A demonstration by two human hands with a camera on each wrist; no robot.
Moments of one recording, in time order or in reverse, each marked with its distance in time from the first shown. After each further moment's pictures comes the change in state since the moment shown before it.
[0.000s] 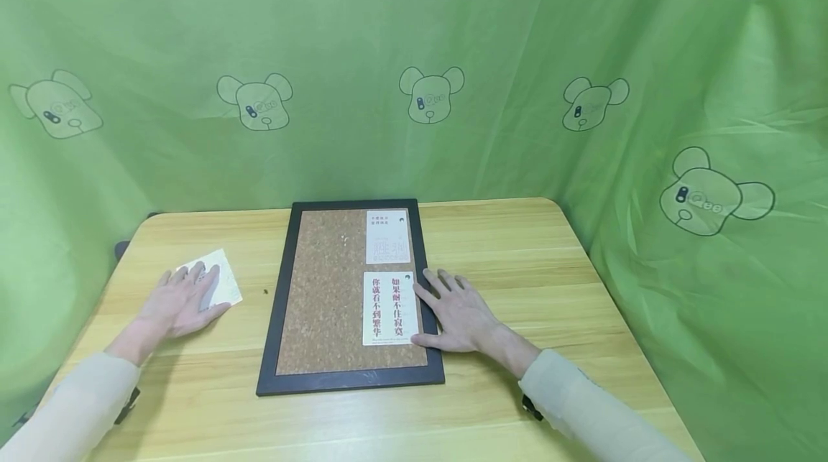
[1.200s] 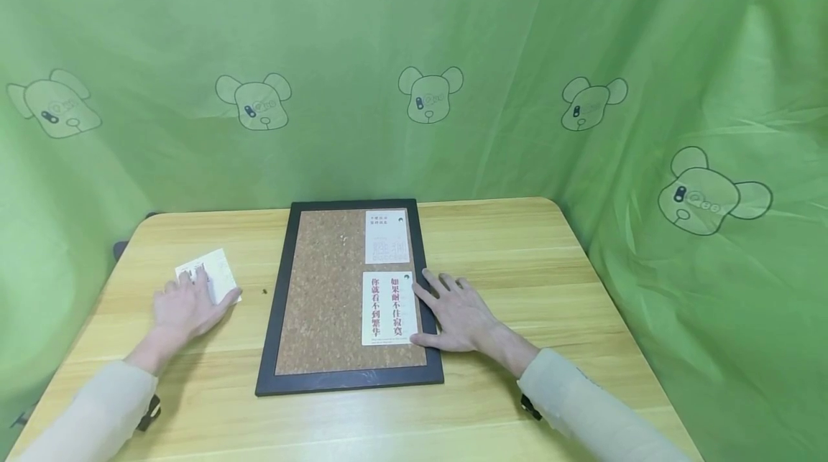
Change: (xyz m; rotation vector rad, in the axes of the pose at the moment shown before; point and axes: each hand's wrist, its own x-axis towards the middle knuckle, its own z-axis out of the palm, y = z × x) left_hand 0.000 0.037 0.000 -0.129 0.072 -0.344; right_hand -0.001 -0.001 -0.002 -0.006 -0.010 0.002
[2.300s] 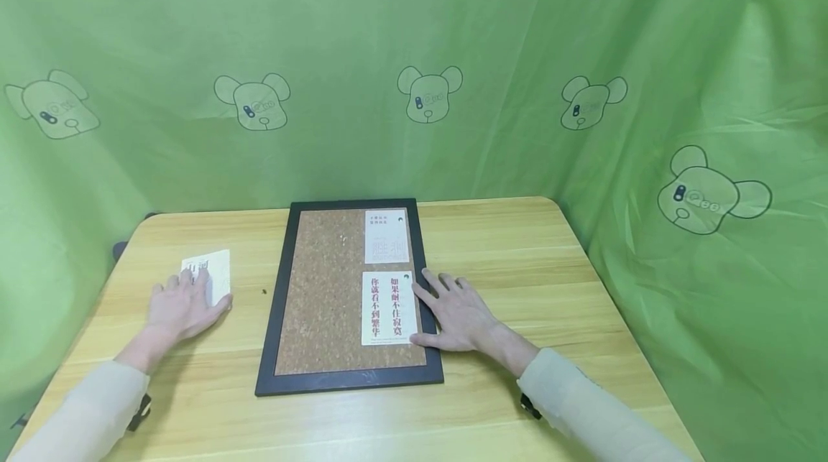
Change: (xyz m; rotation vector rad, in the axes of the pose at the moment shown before) left_hand 0.006 -0.017 0.002 0.074 -0.014 0.136; right_hand 0.000 0.001 0.001 -0.011 -0.003 -0.007
